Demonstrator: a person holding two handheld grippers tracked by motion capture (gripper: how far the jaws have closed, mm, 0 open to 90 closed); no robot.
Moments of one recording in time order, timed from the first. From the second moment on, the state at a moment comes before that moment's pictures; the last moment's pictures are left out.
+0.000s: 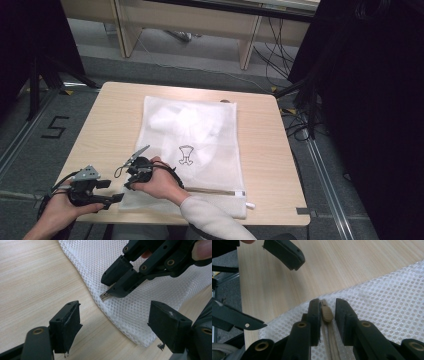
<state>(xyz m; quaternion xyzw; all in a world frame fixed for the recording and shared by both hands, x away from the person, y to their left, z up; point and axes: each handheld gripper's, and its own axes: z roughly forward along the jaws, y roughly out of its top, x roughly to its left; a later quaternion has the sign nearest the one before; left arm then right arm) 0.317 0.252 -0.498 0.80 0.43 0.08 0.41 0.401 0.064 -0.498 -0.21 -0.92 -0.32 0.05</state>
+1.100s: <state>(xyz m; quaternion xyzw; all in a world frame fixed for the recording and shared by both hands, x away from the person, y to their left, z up) 0.330 0.243 -0.502 0.78 0.46 0.02 0.42 0.397 0.062 -0.461 -0.16 -0.93 -0.32 0.00</state>
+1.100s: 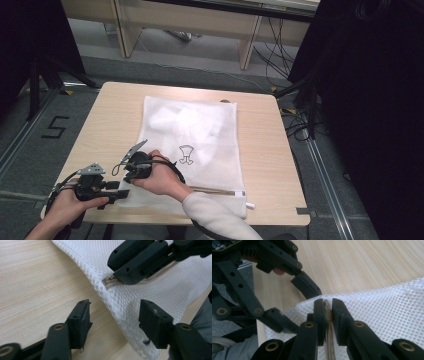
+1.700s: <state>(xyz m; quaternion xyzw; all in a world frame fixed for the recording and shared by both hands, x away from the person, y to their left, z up) 0.336 0.236 -0.503 0.79 0.47 0.00 0.40 0.394 0.061 -0.459 -0.16 -0.94 -0.31 0.01</state>
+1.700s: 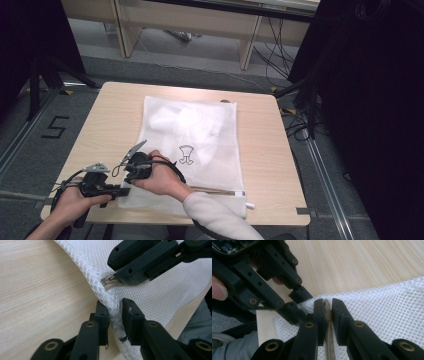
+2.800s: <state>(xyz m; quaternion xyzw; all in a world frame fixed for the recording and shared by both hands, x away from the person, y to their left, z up) 0.334 0.236 -0.498 0.75 0.51 -0.03 0.41 0.396 0.045 -0.460 -0.16 -0.94 -0.30 0.02</state>
